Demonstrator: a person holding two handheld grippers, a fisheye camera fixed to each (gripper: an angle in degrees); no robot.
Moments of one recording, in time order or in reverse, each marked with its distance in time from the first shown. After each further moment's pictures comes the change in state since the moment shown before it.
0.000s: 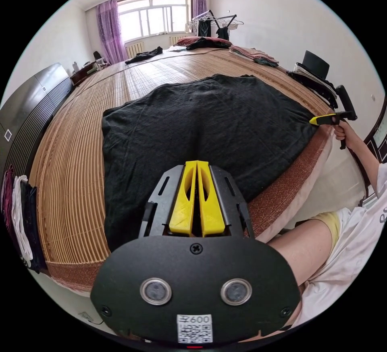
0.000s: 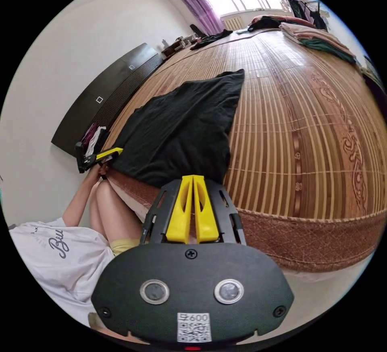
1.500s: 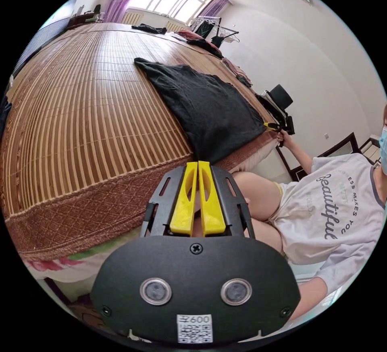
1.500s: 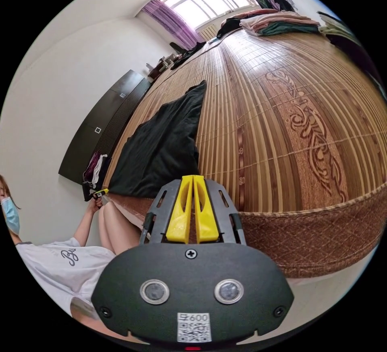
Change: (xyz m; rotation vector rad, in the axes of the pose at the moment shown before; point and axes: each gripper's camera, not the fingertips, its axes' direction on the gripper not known) left arm -0.040 -0.085 -0.212 -0.032 0.502 -0.208; right arm -0.129 -0.174 -0.027 0.086 -0.082 0.154
